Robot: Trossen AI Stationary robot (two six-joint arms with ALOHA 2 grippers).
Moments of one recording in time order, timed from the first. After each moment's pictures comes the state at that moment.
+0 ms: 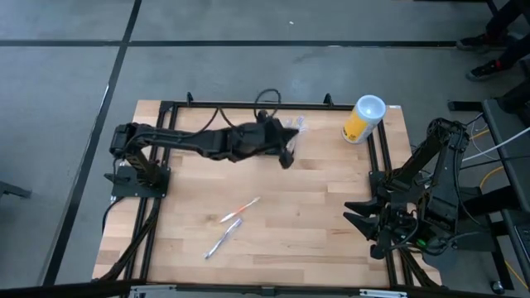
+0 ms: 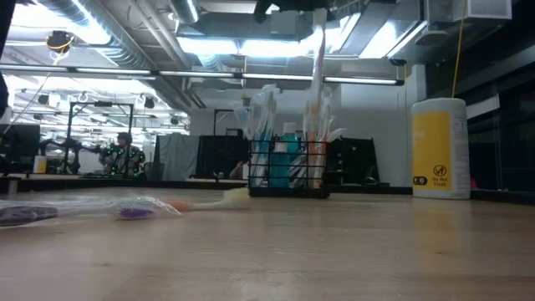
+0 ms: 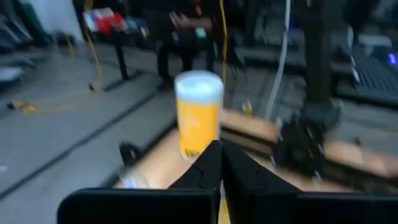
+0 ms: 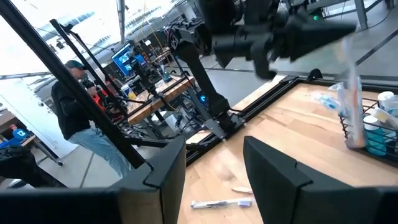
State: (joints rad) left arm 0.00 1.68 1.48 -0.01 -0.49 -0.15; right arm 1.16 1.24 1.18 -0.40 1.44 1.02
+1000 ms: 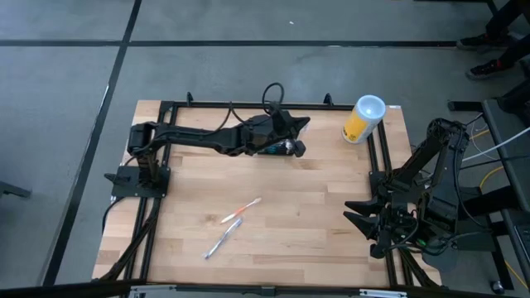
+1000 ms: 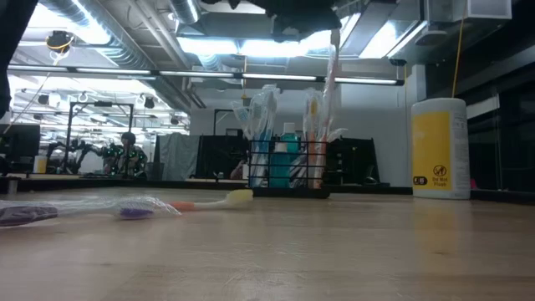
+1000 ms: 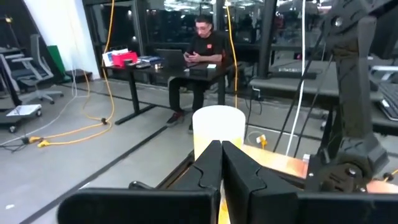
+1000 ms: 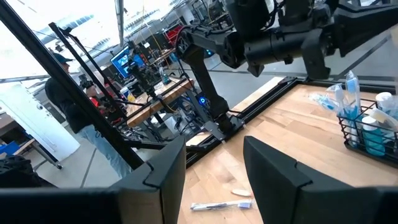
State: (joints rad) left arm 0.10 1.83 1.48 0.32 -0.45 -0.02; right arm 1.16 1.24 1.18 -0.40 1.45 1.03
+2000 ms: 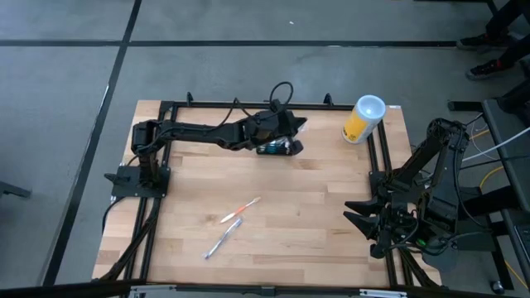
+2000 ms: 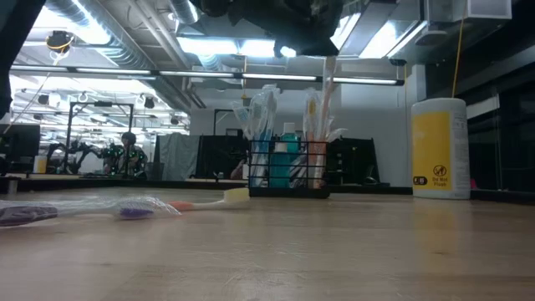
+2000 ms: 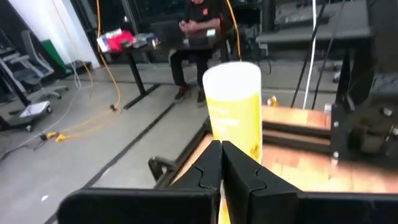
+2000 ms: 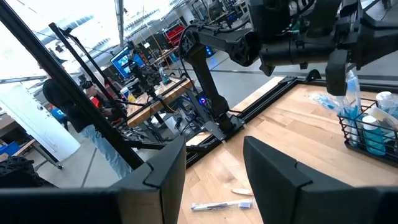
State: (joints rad) left arm 0.16 1.86 1.48 0.21 -0.38 0.09; right arm 1.16 1.24 1.18 -0.40 1.45 1.04
